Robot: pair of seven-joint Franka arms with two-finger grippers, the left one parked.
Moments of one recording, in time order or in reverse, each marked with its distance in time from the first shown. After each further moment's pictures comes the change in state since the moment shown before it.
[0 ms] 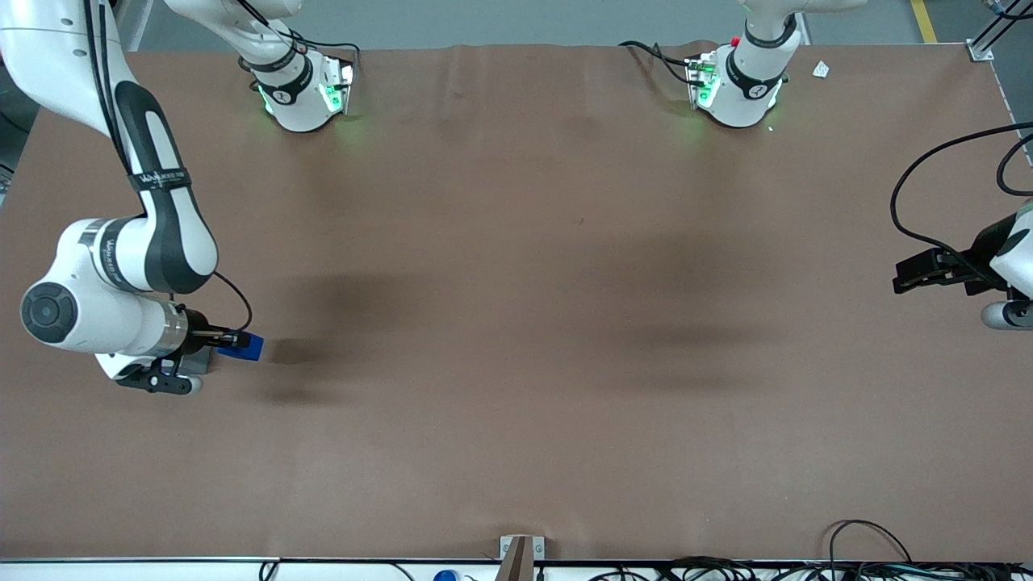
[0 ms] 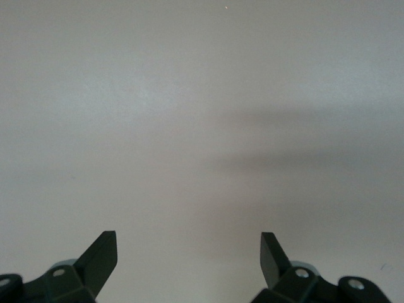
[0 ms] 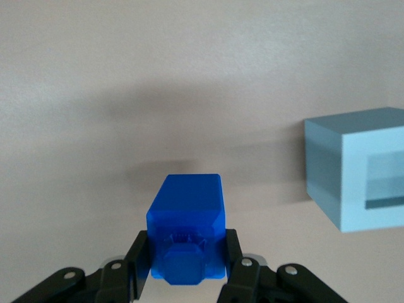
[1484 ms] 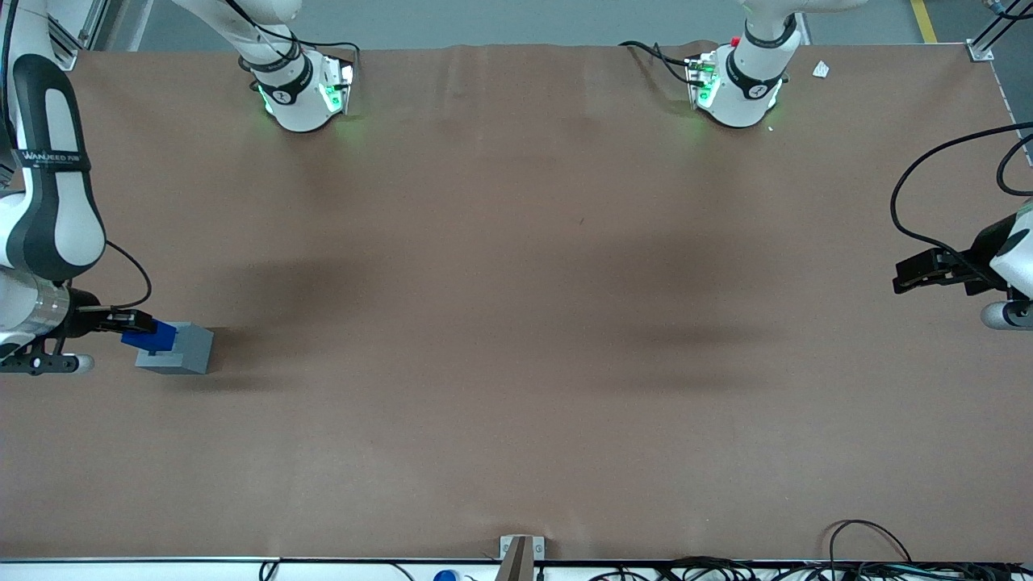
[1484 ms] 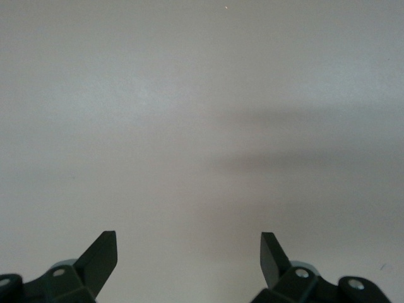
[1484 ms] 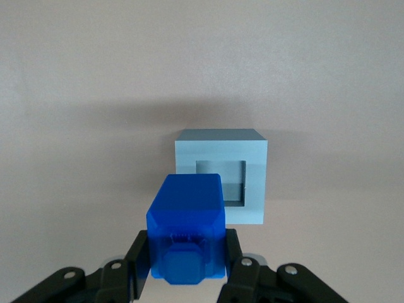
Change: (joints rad) arm -0.208 -0.060 -0.007 -0.004 -0.036 0.002 -0.346
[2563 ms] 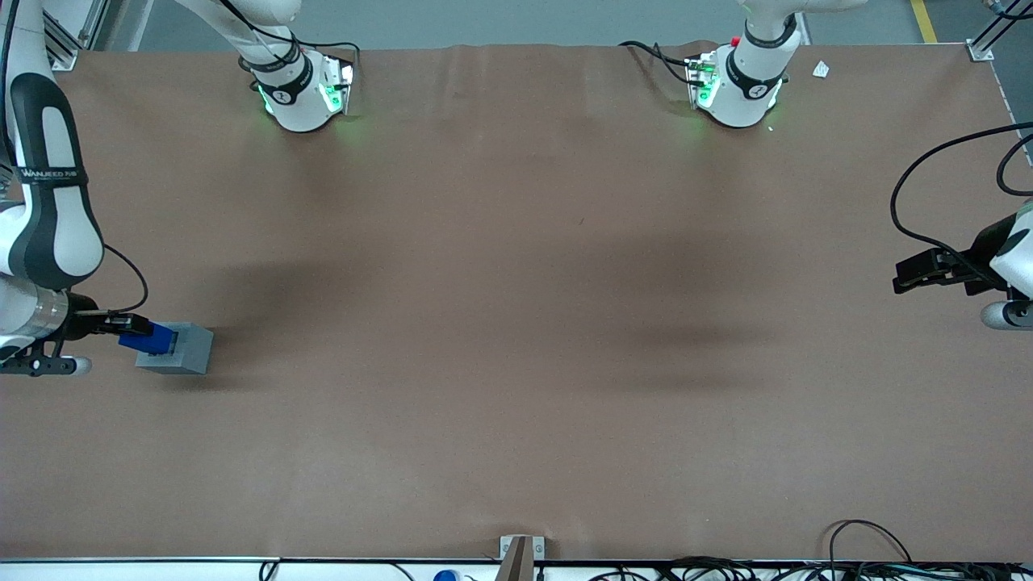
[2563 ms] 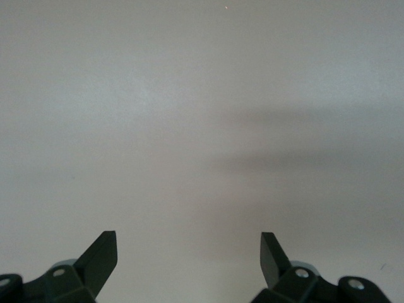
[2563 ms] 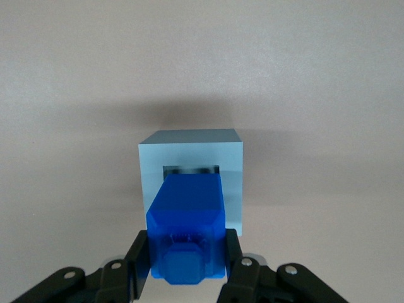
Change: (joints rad) arm -0.043 0.045 0.003 -0.008 -0.002 0.049 -0.017
